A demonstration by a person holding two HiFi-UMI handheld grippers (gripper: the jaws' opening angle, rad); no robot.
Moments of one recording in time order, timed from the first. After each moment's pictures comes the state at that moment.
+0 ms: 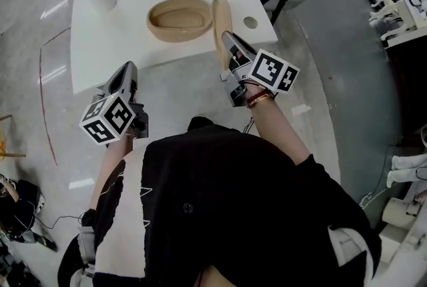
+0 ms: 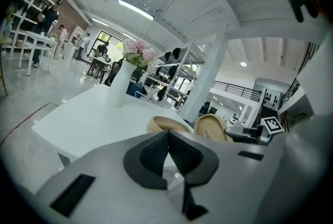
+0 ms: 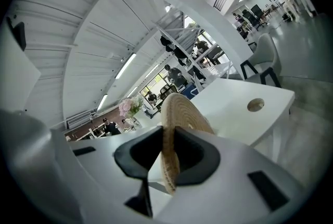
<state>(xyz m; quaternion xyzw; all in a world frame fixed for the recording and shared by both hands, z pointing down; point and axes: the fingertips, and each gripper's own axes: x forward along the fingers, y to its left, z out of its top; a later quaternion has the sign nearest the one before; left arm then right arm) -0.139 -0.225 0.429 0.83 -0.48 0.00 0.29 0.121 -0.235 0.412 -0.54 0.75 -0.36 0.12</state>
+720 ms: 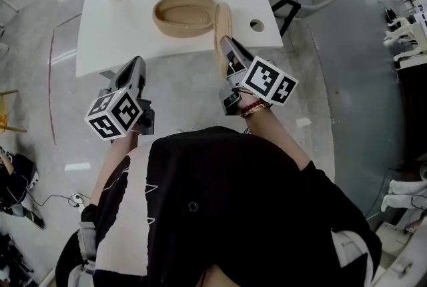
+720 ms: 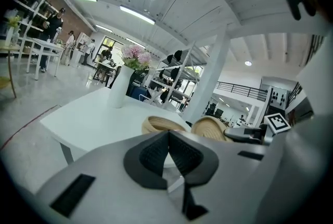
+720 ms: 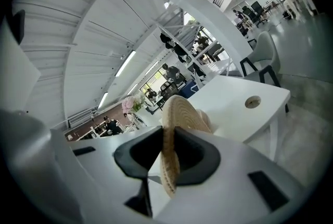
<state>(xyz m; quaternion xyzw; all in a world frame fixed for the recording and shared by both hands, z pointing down) -0.110 -0.195 0.418 0.81 -0.52 0.00 0.27 0.119 -0.212 0.409 -0.53 0.75 -0.38 0.10</state>
